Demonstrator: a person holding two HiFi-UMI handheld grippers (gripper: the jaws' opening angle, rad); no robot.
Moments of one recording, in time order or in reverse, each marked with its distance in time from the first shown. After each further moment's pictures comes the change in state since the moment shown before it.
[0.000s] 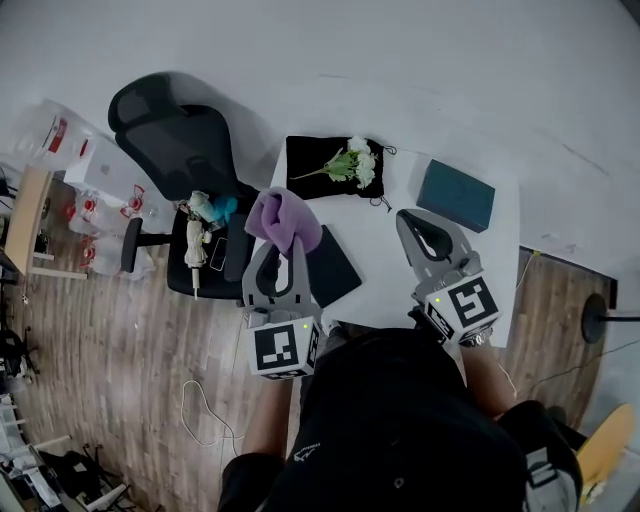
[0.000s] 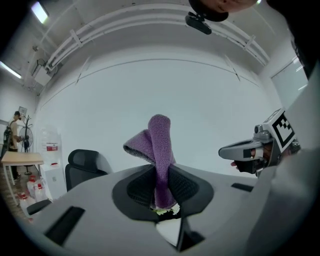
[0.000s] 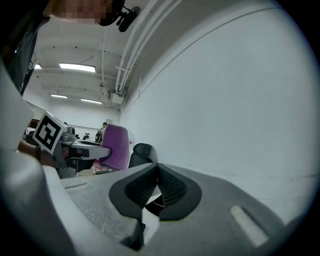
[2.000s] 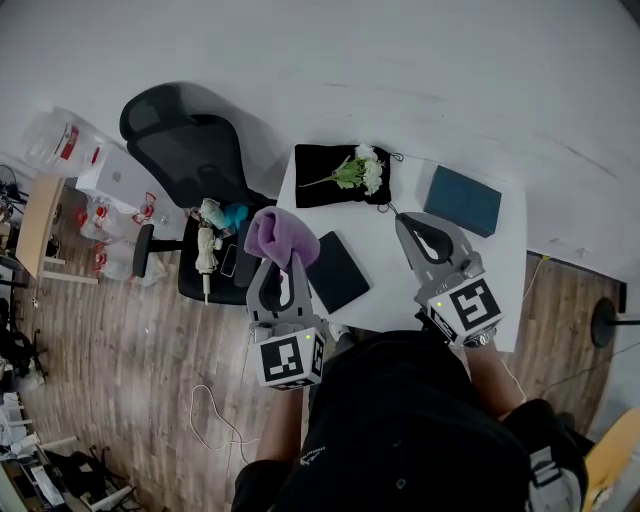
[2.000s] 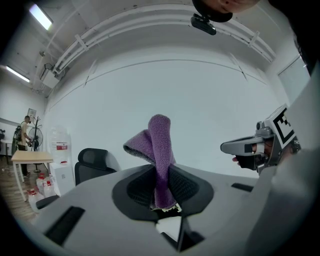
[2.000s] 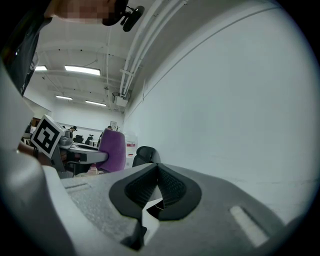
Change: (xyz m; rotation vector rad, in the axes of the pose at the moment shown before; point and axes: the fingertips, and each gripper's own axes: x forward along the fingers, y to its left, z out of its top) left arm -0.016 0.008 -0.001 -0.016 0.002 0.088; right arm 0.003 0.004 0.015 -0.035 -0.041 0.049
